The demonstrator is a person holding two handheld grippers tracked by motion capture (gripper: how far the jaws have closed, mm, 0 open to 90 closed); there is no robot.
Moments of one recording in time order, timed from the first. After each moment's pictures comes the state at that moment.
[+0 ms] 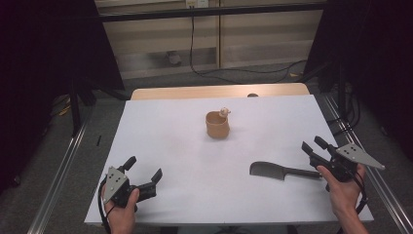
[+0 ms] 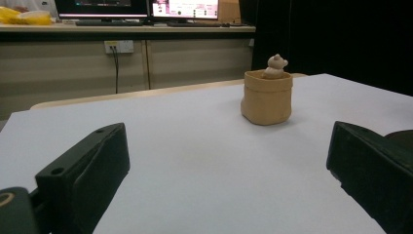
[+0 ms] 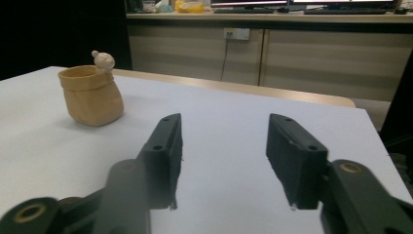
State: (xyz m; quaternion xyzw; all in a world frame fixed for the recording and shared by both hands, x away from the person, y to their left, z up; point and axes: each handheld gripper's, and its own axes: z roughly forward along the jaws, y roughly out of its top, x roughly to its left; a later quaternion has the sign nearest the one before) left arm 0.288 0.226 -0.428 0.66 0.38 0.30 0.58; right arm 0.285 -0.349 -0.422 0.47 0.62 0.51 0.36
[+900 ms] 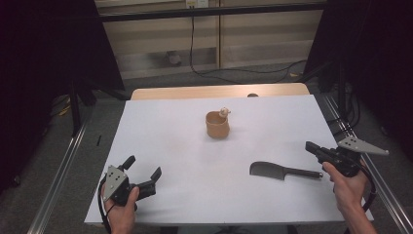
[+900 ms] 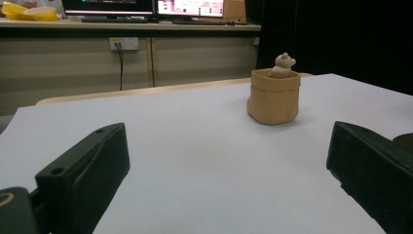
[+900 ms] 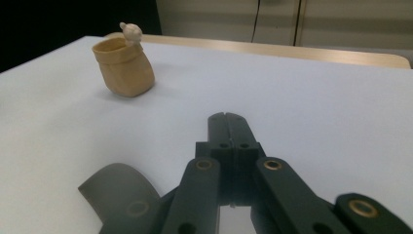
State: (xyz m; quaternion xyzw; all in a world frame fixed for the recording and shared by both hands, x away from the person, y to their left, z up) left arm 0.293 0.227 -0.429 0.66 0.39 0.30 0.57; right arm 0.290 -0.358 -0.399 0.49 0.67 0.49 0.25
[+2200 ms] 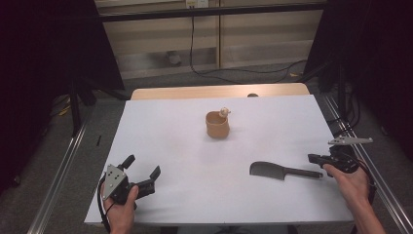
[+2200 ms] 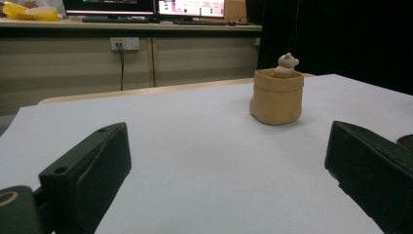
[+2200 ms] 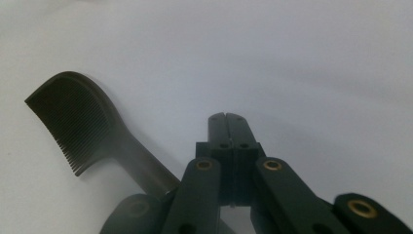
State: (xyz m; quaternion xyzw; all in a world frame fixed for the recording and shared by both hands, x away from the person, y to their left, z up) left arm 0.296 0.231 -0.431 0.65 0.39 0.30 0.57; right arm 0.309 -0.374 -0.424 0.54 0.75 0.35 0.16
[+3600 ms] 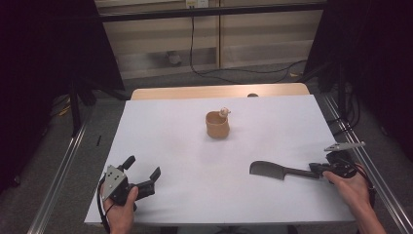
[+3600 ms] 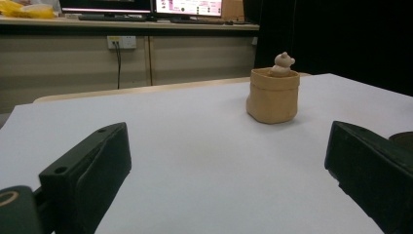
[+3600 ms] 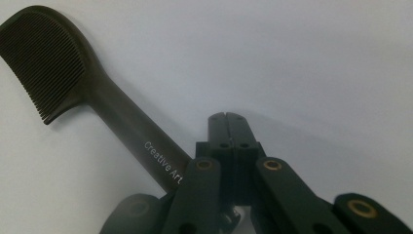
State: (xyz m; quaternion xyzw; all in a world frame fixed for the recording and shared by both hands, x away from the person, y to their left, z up) left arm 0.293 0.231 -0.430 0.66 0.39 0.30 0.58; right arm 0.304 -0.376 -0.440 0.54 0.78 0.29 0.13
